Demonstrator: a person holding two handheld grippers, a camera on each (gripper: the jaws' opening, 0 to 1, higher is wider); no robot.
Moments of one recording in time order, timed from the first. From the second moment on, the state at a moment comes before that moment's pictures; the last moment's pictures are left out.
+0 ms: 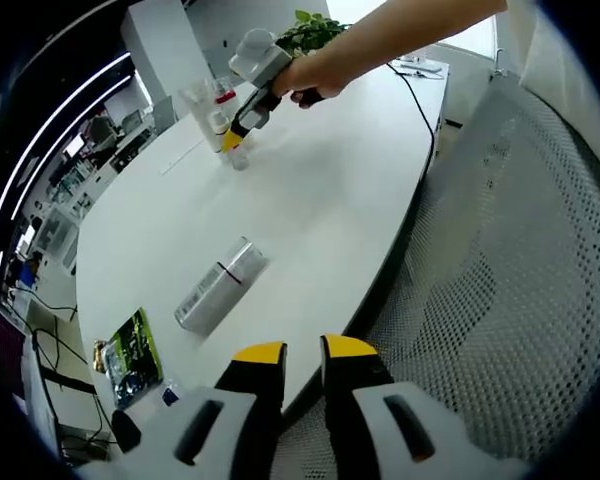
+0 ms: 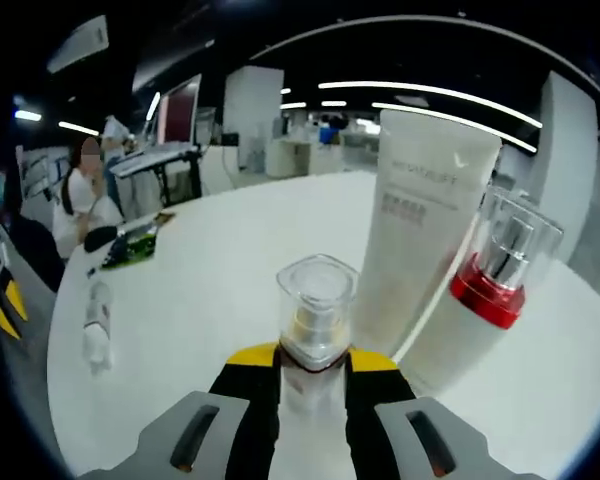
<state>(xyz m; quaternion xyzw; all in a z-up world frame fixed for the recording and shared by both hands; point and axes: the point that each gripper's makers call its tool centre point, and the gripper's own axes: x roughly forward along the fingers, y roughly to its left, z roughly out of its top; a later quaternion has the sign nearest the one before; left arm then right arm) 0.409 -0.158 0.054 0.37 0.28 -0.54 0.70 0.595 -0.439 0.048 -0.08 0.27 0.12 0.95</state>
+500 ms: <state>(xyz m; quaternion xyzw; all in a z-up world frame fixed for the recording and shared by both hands) 0.411 -0.158 0.055 0.37 0.28 -0.54 0.70 0.592 -0.440 0.047 -0.07 0.28 0.11 0.95</state>
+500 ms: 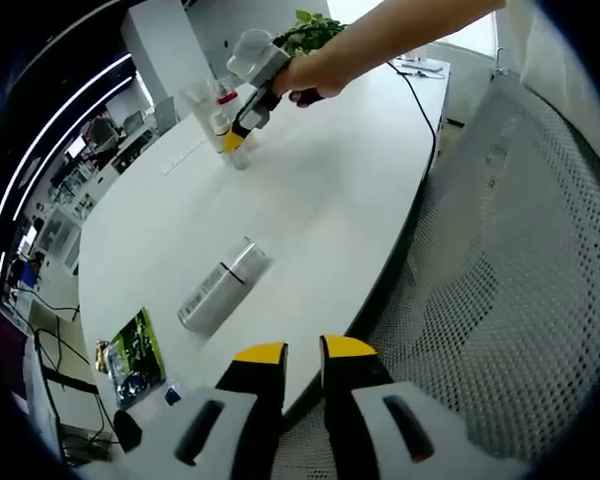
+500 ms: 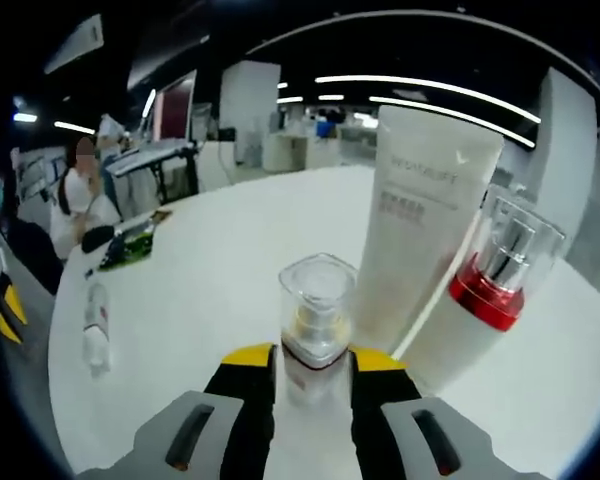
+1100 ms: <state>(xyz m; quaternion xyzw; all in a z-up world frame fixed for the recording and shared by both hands) 0.411 -0.157 0.054 0.37 0.28 -0.54 0.70 0.587 -0.454 0.041 -0.02 0.30 0.07 0.95</state>
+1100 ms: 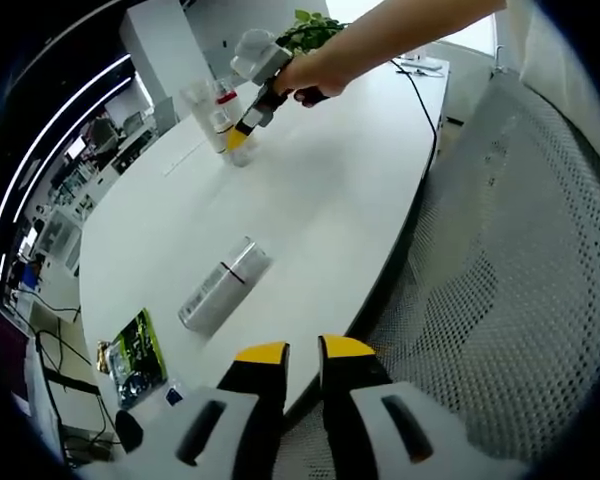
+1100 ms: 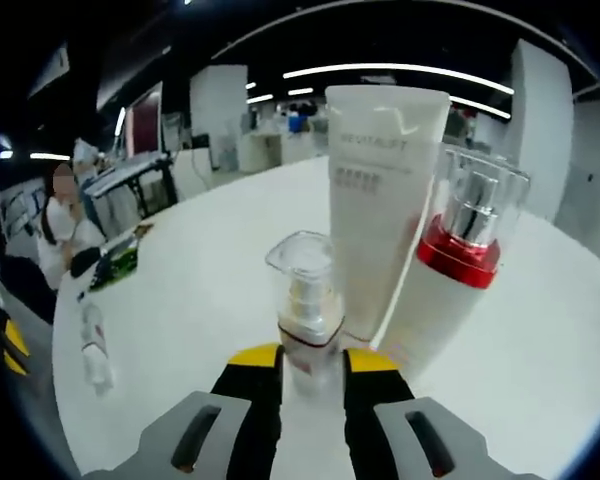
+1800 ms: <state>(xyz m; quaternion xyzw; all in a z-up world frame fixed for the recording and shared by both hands) 0.412 -0.156 0.055 0.38 0.28 -0.53 0.70 0.588 -0.456 0.036 0.03 0.31 0.04 0.95</state>
